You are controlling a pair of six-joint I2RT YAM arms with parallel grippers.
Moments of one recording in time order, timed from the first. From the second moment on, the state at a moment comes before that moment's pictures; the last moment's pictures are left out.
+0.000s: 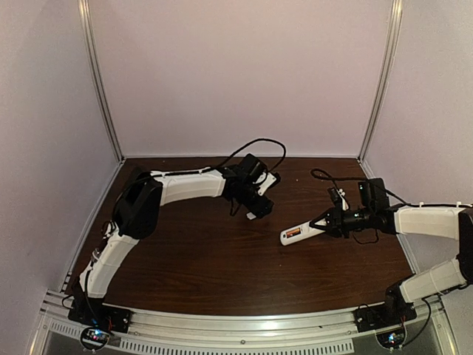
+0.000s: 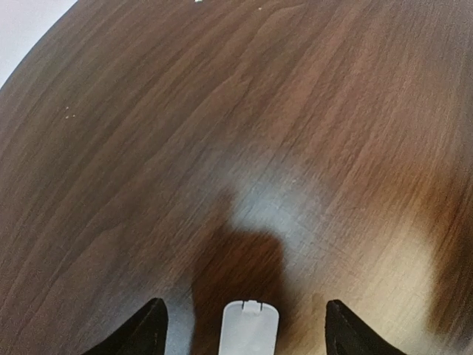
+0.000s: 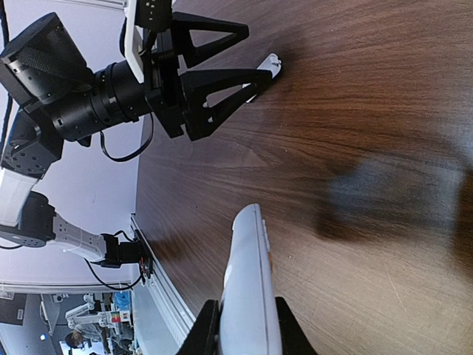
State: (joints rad) left arm -0.86 2.47 2.06 -0.47 0.02 0.09; right arm 0.26 1.28 0.54 0.00 -0.80 0.65
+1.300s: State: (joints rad) left arm -0.79 1.87 1.17 -0.49 0.06 -0.02; right arm 0.61 1.62 0.58 0.42 -0.77 0.88
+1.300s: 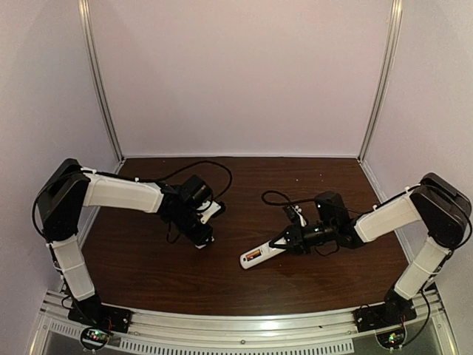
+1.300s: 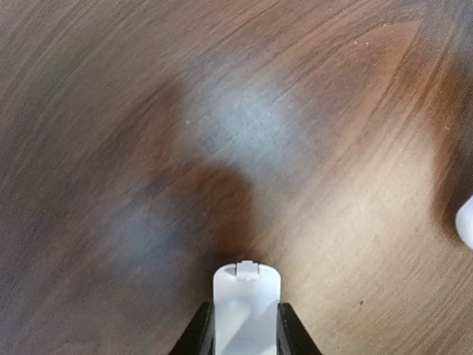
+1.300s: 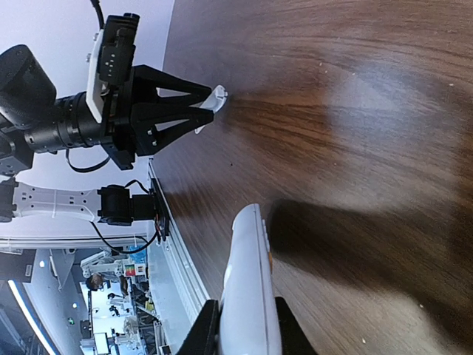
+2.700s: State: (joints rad) left arm -0.79 1.69 1.07 -0.33 0.04 -0.11; right arm 0.65 1.64 0.76 0.02 -0.36 0.60
